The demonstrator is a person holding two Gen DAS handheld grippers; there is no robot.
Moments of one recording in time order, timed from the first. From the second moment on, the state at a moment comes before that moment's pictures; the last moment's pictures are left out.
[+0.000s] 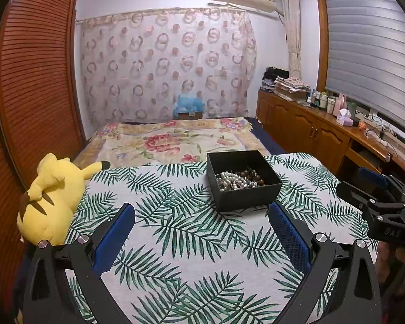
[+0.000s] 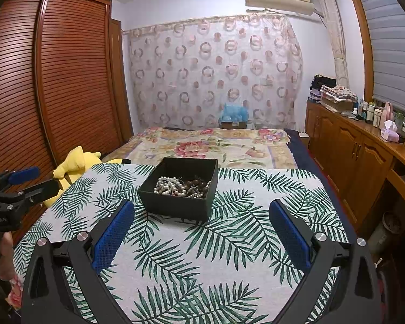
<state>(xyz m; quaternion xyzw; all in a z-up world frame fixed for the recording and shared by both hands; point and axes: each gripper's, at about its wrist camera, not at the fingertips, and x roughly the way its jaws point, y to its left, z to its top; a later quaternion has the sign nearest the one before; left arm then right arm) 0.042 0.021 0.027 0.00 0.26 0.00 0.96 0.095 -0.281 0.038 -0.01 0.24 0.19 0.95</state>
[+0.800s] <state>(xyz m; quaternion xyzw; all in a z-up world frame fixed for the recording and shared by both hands) 0.041 0.020 0.027 0.00 0.26 0.00 0.96 0.093 -0.281 0.039 -0.01 0.24 0.19 0.95</state>
